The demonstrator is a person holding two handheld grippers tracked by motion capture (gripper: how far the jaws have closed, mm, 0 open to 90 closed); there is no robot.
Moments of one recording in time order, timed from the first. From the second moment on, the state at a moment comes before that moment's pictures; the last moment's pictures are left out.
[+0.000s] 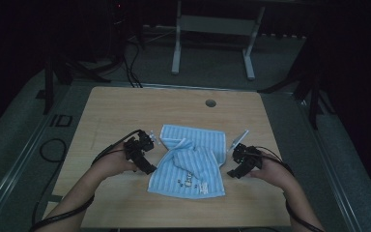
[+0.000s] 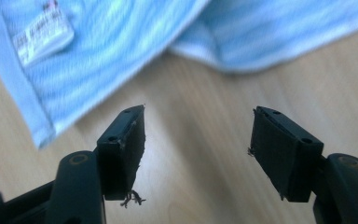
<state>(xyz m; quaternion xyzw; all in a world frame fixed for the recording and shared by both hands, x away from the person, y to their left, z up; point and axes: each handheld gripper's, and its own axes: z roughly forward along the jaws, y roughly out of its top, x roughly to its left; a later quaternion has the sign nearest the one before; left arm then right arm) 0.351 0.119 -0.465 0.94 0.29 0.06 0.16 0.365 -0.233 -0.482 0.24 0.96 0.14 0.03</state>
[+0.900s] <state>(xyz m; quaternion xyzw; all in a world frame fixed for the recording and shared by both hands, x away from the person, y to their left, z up) 0.415 0.043 -0.472 0.94 0.29 0.07 0.18 0.404 -0.182 -0.491 0.25 0.95 0.18 0.03</state>
